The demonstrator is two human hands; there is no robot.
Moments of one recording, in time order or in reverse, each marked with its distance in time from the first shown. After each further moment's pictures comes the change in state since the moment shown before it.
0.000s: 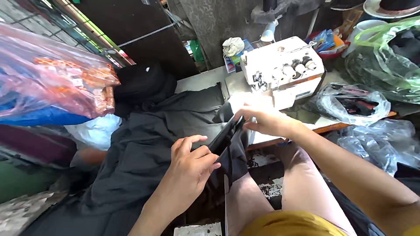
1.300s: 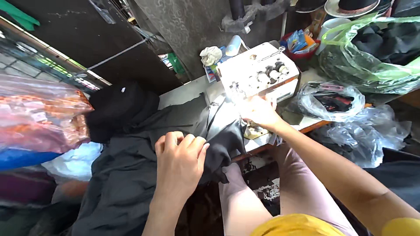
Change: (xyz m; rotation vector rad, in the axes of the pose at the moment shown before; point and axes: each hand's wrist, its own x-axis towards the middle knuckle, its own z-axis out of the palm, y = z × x) left_hand 0.071 -0.003 0.023 0.301 0.103 -0.095; right_hand -0.023 0.074 0.001 -0.056 0.415 0.489
